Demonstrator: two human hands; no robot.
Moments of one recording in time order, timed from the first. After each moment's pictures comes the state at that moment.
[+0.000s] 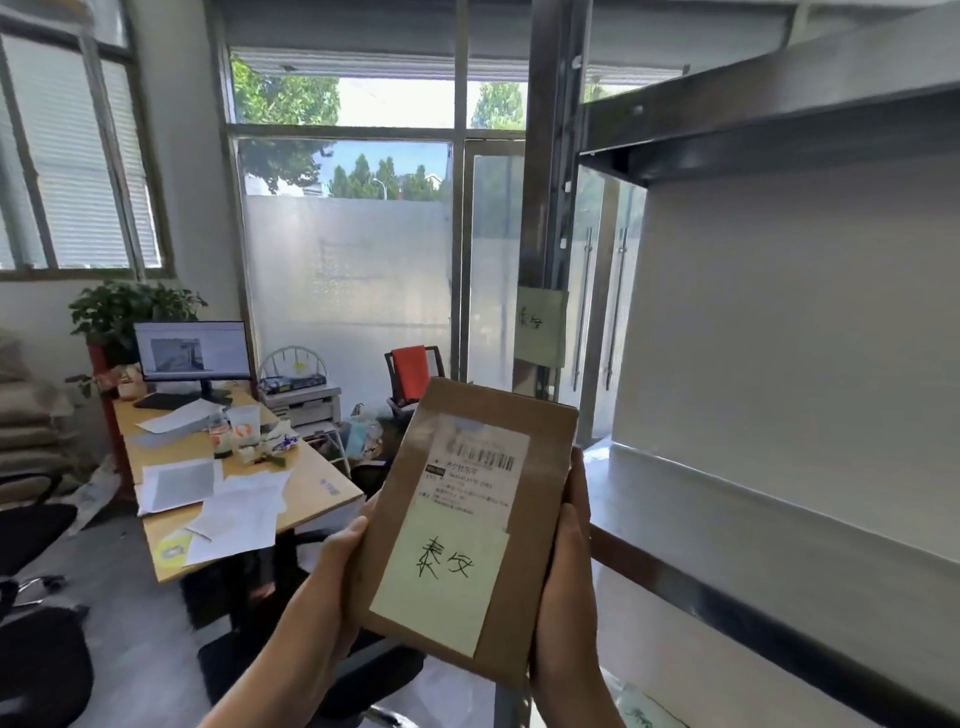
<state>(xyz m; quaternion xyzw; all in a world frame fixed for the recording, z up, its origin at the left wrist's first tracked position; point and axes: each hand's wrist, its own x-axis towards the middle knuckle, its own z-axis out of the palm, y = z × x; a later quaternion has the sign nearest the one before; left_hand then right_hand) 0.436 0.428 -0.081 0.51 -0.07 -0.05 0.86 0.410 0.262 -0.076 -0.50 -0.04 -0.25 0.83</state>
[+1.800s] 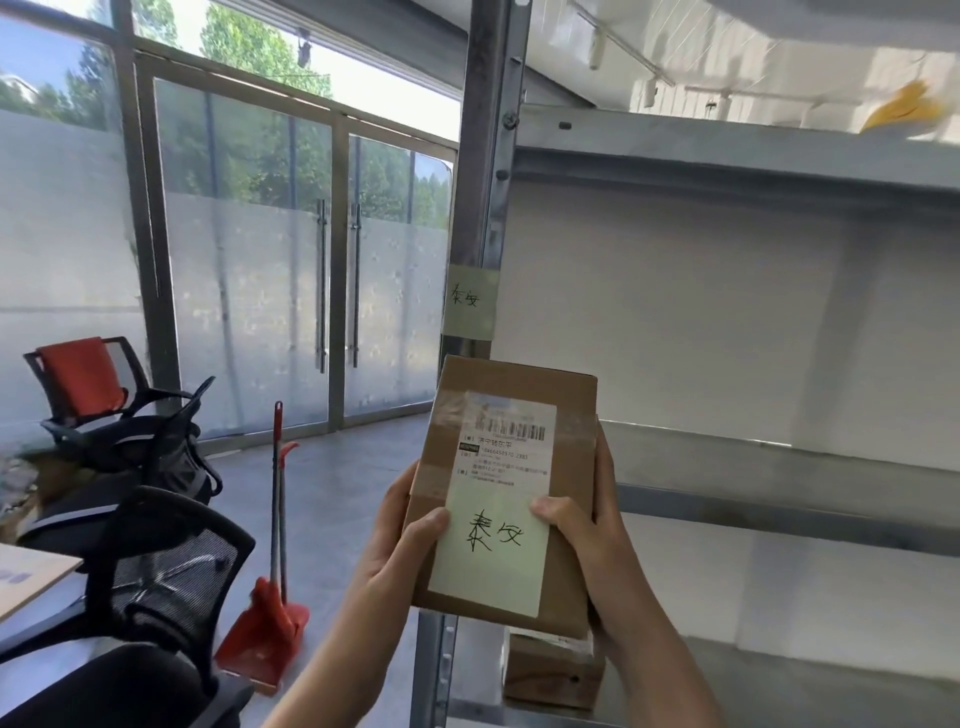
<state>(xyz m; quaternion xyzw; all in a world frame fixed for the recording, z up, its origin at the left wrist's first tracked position) 0.500 0.443 -0.099 0.50 -0.38 -0.23 0.74 0.366 0.321 -0.051 -0.64 0.15 -0.37 0.65</state>
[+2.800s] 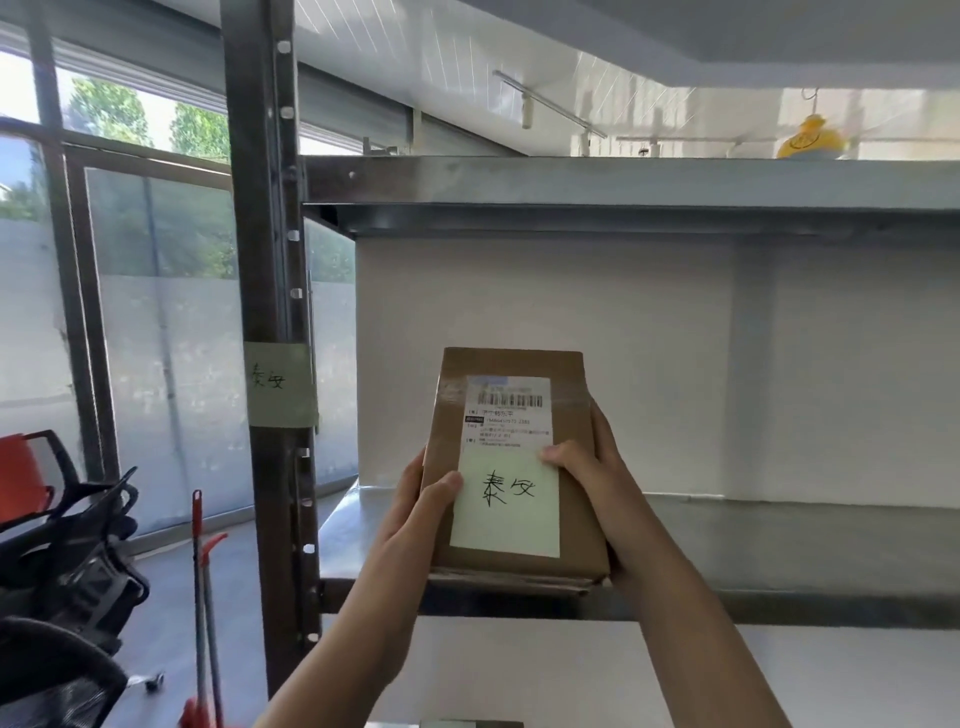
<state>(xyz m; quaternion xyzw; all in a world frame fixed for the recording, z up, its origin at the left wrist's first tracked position) 0.437 0.260 -0.010 0.54 -0.36 -0.27 0.71 0.312 0.128 0.021 -0.65 0.14 -0.41 0.63</state>
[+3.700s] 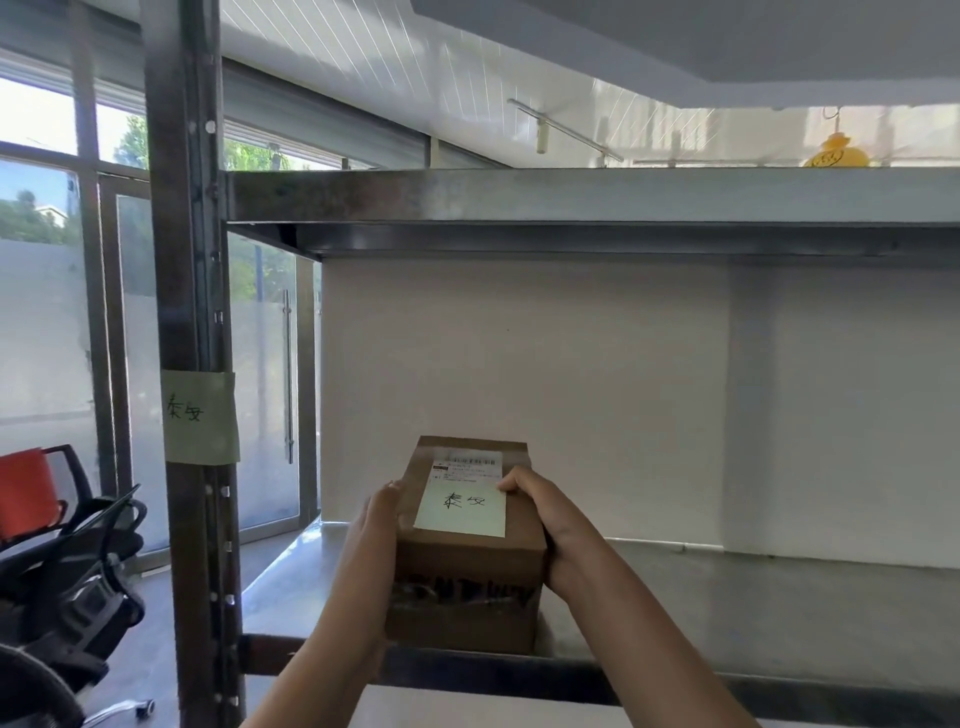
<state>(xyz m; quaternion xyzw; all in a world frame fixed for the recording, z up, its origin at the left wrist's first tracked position) 0.497 0.167 -0.014 0.58 -0.26 -0.19 0.75 0.363 0.032 0.009 -0.54 0.25 -0.24 0.77</state>
